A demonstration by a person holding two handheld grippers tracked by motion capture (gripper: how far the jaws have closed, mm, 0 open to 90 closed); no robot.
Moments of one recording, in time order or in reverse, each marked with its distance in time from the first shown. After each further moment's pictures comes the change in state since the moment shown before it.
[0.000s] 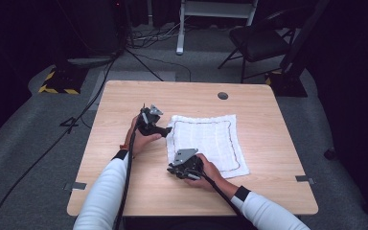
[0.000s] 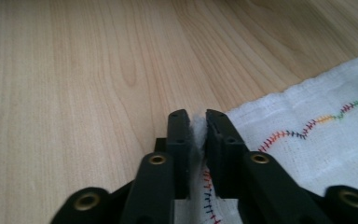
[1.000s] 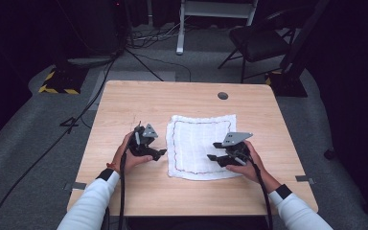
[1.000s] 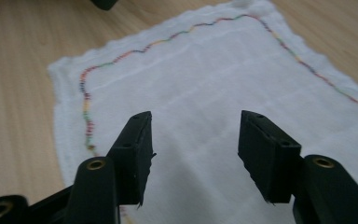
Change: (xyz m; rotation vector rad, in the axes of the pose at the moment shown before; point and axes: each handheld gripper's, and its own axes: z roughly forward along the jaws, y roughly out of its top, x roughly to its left) left arm -0.037 -0.056 -0.064 0.063 -0.084 0.162; right arm -0.068 -0.063 -0.105 -0.061 -0.110 0.165
